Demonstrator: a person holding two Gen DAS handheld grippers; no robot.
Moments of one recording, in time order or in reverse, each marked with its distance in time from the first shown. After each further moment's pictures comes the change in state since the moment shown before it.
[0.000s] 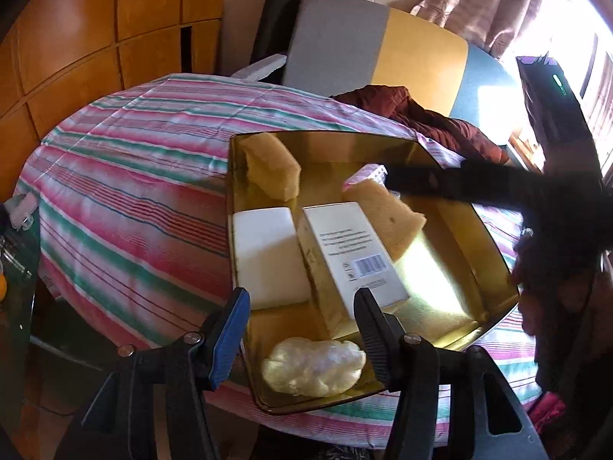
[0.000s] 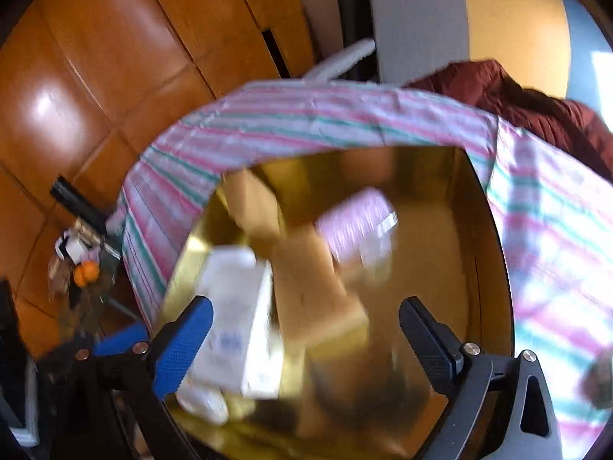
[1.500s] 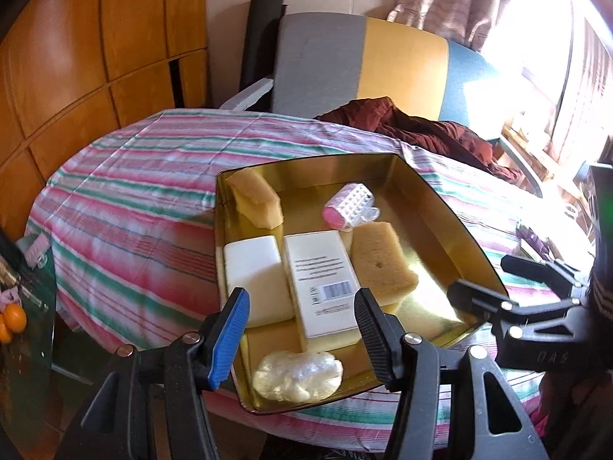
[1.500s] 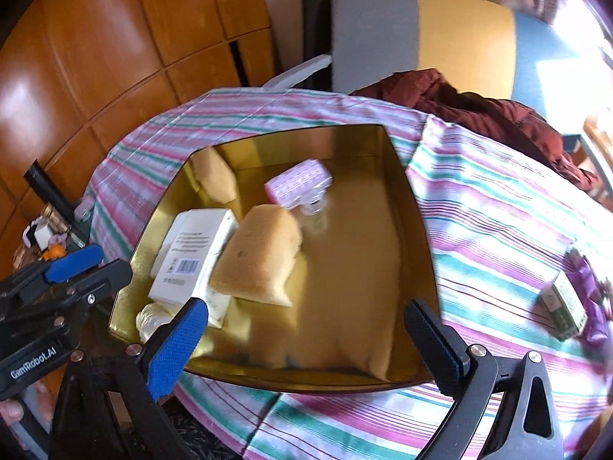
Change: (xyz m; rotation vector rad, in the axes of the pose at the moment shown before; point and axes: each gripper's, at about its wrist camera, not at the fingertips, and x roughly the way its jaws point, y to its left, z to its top) left arm -0.023 -0.033 0.008 0.118 -0.077 0.039; right arm -0.060 -0.024 -0.059 0.010 -0.061 -0.208
